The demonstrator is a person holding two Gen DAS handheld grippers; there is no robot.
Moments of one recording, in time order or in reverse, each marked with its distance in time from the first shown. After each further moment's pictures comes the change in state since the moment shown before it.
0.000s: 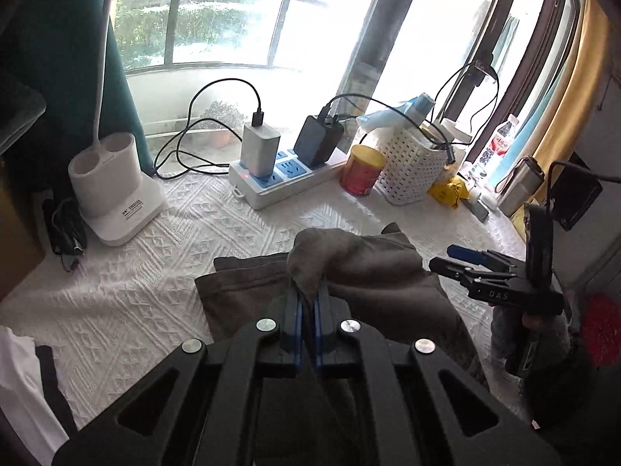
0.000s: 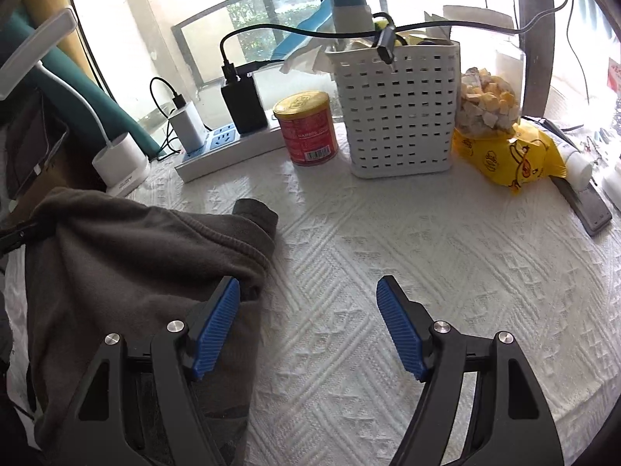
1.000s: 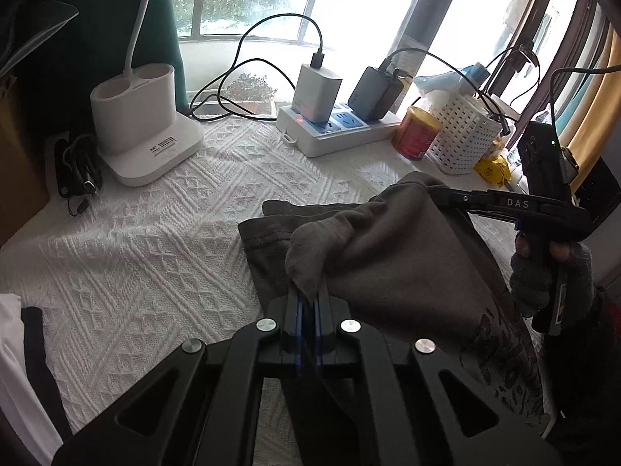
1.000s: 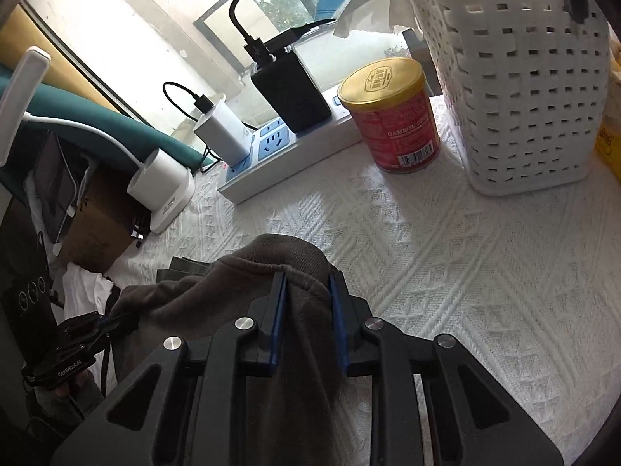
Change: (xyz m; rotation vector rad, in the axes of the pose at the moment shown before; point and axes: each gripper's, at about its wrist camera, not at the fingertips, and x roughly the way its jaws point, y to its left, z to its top) left arm 0.029 0.039 -0.029 -0.064 0.065 0.076; right arm 0.077 0.023 0.049 0.106 0.135 0.270
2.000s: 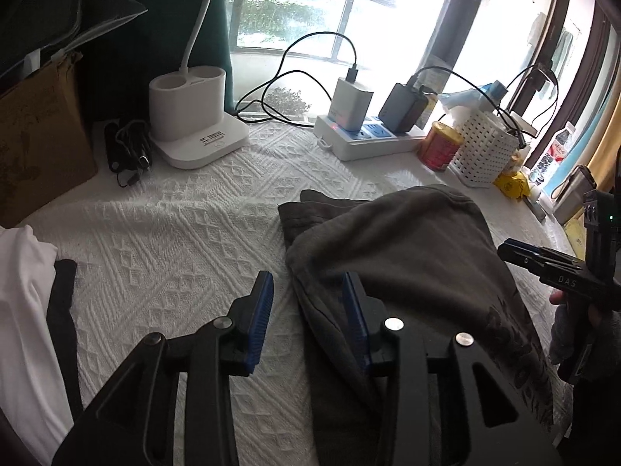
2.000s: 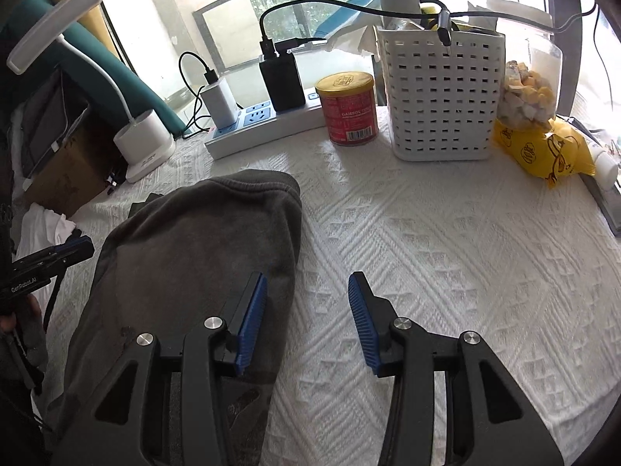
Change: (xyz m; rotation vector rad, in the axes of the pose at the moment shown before) left arm -0.028 -0.001 -0.028 -0.060 -0.081 0.099; right arm -0.067 0.015 -0.077 -0.154 -0.083 -0.226
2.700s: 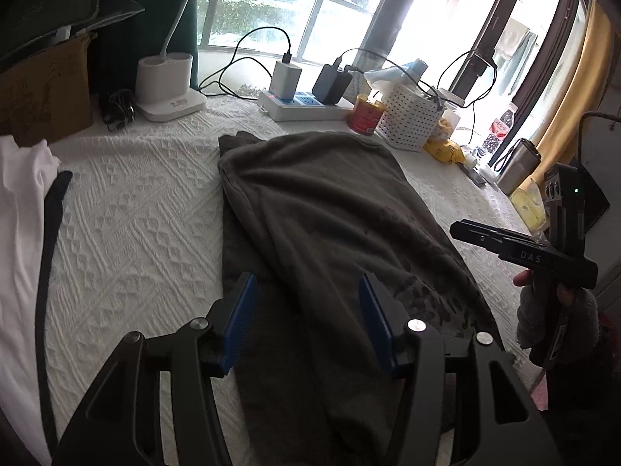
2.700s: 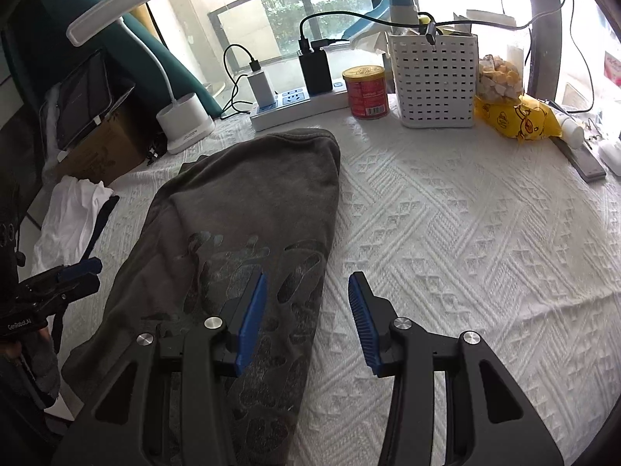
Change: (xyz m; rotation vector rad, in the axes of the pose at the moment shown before) left arm -0.058 -0.042 -0.081 -0.009 0.002 -0.144; right arm -0.066 0.035 -0.062 -0.013 -0.010 0.028
